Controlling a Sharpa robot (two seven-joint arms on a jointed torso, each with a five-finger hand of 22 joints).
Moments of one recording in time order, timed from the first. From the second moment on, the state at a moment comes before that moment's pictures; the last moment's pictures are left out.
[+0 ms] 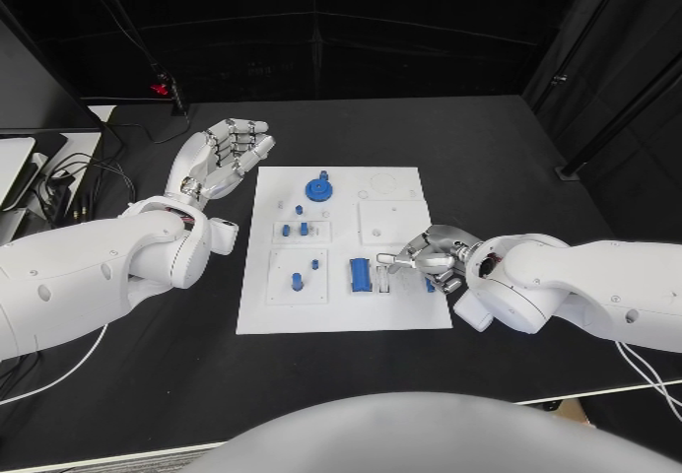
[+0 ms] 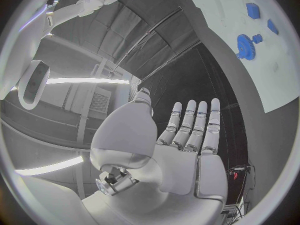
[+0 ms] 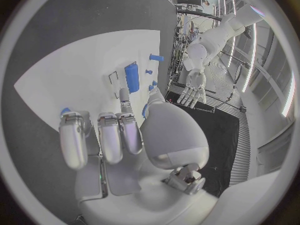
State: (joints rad) left arm 1.27 -0.74 -0.24 1.39 -0.27 -0.54 0.68; left_hand 1.24 0.06 -0.14 0.29 0.27 0.38 0.15 0.63 0.07 0.46 0.25 0.61 0.07 0.32 0.24 0.75 0.08 0.12 0.54 0.29 0.07 0.63; right arm 1.12 -1.07 -0.14 1.91 -0.69 -0.47 -0.38; right_hand 1.21 0.06 -0.20 0.28 0.14 0.88 0.15 0.44 0.16 1.47 0.09 1.57 1.31 1.47 0.02 1.57 1.31 0.01 1.47 0.13 1.57 1.31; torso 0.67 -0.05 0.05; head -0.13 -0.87
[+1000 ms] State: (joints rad) left arm 1.26 -0.74 -0.24 1.39 -0.27 -0.54 0.68; left_hand 1.23 0.06 -0.14 0.29 0.27 0.38 0.15 0.63 0.07 0.46 0.25 0.62 0.07 0.32 0.24 0.76 0.08 0.12 0.54 0.29 0.07 0.62; right arm 1.11 -1.26 -0.15 1.93 -1.10 -0.44 -0.51; right_hand 1.23 0.06 -0.24 0.29 0.23 0.78 0.12 0.71 0.33 1.47 0.07 1.57 1.31 1.47 0.00 1.57 1.31 0.01 1.47 0.12 1.57 1.31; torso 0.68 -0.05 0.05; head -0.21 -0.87
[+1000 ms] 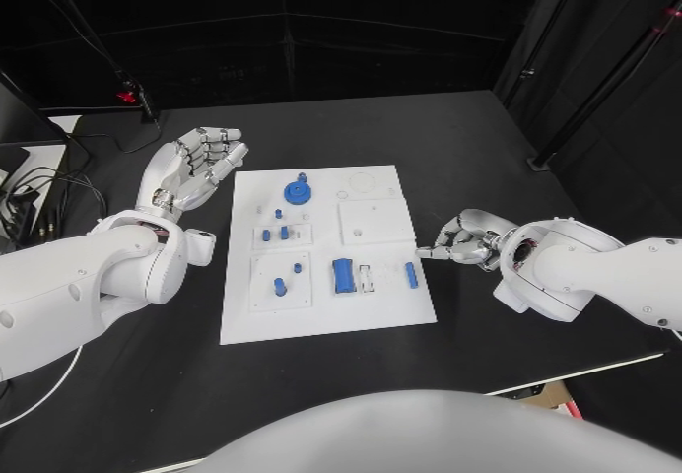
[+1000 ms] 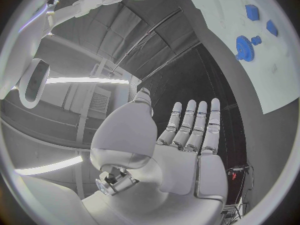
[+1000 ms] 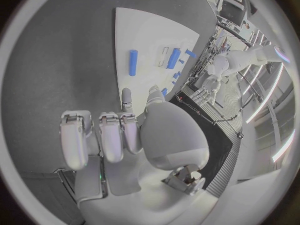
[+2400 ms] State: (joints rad) left arm 1.26 -0.75 -0.24 1.39 -0.27 -0.54 0.68; left_hand 1.24 0.06 -0.14 0.29 0.28 0.38 0.15 0.63 0.07 0.46 0.25 0.62 0.07 0.32 0.24 0.76 0.07 0.12 0.54 0.29 0.07 0.62; right arm 1.09 -1.13 -0.15 1.87 -1.29 -0.26 -0.64; right_hand 1.26 0.07 -0.24 0.28 0.32 0.79 0.12 0.72 0.34 1.47 0.05 1.57 1.31 1.47 0.00 1.57 1.31 0.01 1.46 0.11 1.57 1.31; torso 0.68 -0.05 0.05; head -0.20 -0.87
